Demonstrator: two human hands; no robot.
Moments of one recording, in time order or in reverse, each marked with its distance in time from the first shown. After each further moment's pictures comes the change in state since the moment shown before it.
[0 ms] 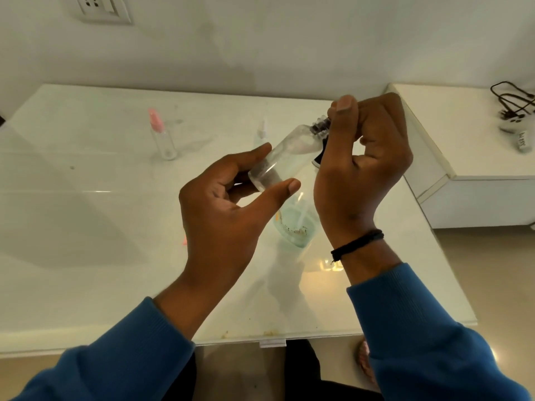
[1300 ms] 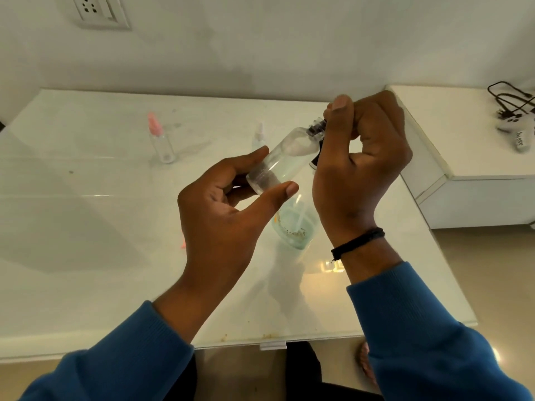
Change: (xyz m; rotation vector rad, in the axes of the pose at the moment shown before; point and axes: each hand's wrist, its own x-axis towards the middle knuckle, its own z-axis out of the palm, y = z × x) left_hand -0.001 0.001 0.001 0.001 0.003 -0.009; right_hand 0.005 0.000 -0.001 -0.024 -0.008 -0.032
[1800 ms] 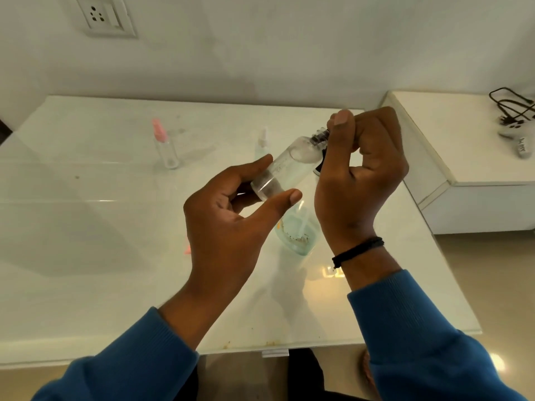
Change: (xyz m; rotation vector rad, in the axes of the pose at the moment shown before) left_hand -0.001 0.002 0.000 -0.001 -0.002 -0.009; right_hand -0.006 0.002 0.000 0.004 0.002 0.010
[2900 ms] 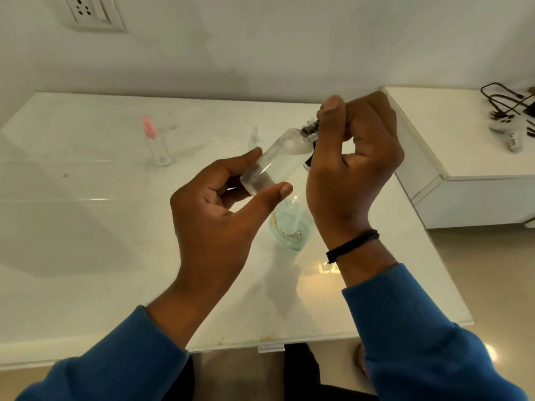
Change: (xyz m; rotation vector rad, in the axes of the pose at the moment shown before) left_hand 0.001 0.000 0.000 -0.014 0.004 0.005; right_hand 0.006 -0.007 0.002 -0.004 -0.011 -0.004
